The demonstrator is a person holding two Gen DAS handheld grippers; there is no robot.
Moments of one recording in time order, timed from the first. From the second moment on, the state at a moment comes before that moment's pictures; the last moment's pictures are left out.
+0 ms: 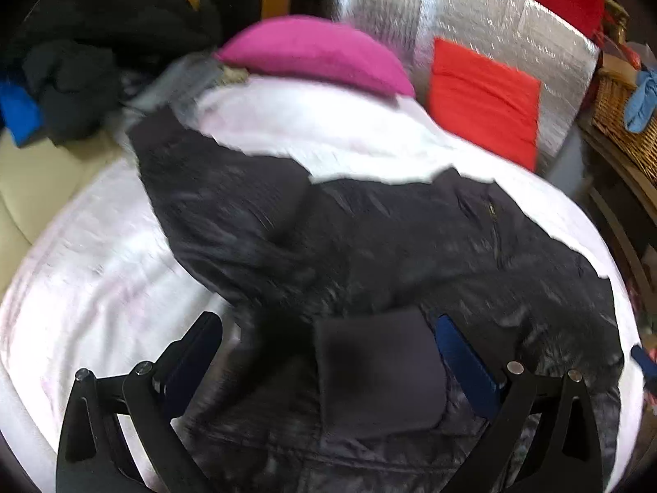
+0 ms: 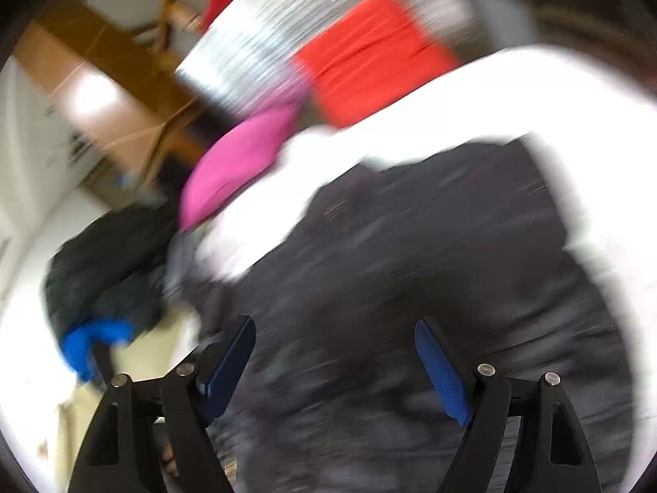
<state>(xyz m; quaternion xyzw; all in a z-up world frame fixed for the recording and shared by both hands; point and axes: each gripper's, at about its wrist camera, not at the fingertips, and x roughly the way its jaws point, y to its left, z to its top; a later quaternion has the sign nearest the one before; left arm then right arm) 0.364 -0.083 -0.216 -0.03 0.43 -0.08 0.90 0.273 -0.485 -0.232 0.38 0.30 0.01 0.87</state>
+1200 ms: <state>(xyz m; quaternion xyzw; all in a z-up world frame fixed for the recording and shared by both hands) 0.381 -0.135 -0.260 -0.05 0.49 -0.18 0.85 0.304 -0.566 -0.303 0.42 0.36 -0.10 0.83</state>
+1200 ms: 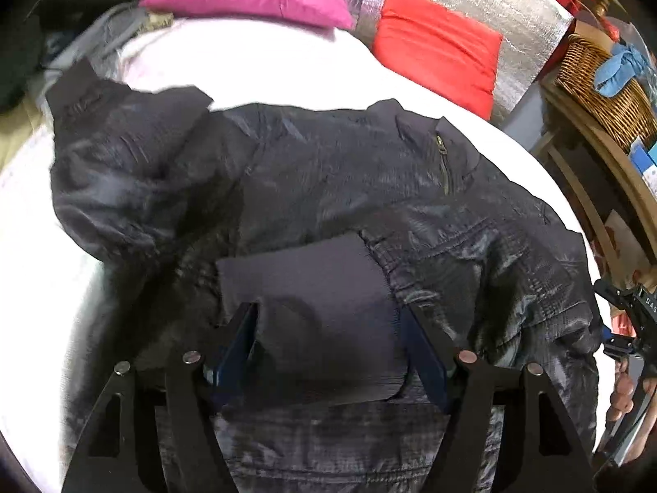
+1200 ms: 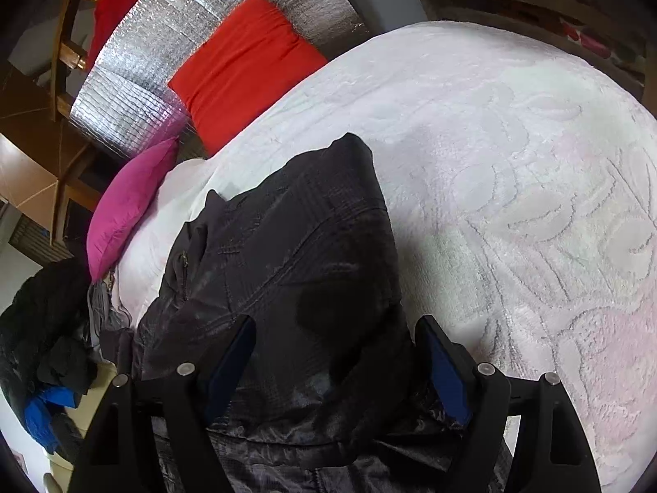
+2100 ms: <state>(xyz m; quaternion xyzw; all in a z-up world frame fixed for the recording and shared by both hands) 0.381 -0.109 -0.204 0.06 0.31 0.00 0.95 0.300 -0.579 -0.308 0.46 0.34 -0.07 0.82</state>
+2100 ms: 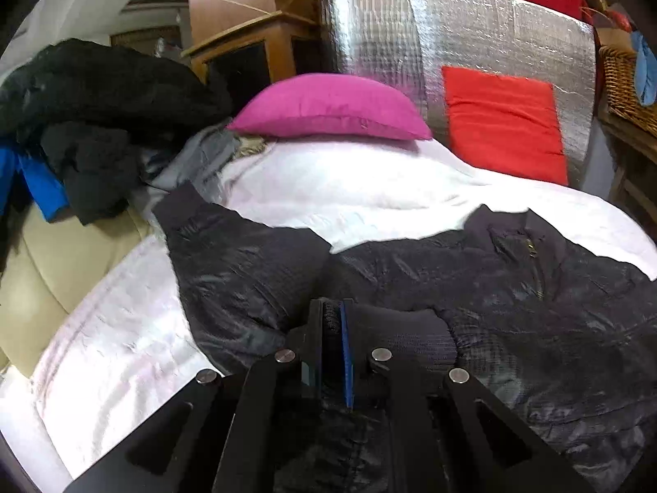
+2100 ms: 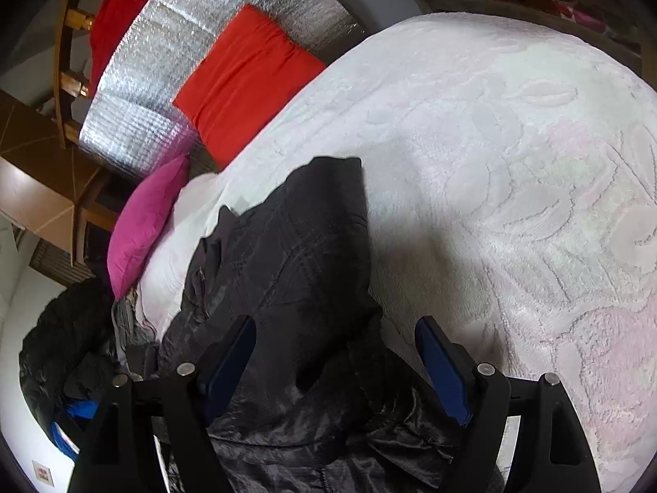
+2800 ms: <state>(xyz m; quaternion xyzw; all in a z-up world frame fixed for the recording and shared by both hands) 0.399 -0.139 -0.229 0.13 0.32 0.01 0.94 0.320 -0.541 -0.299 0.29 0.36 -0.15 0.87</state>
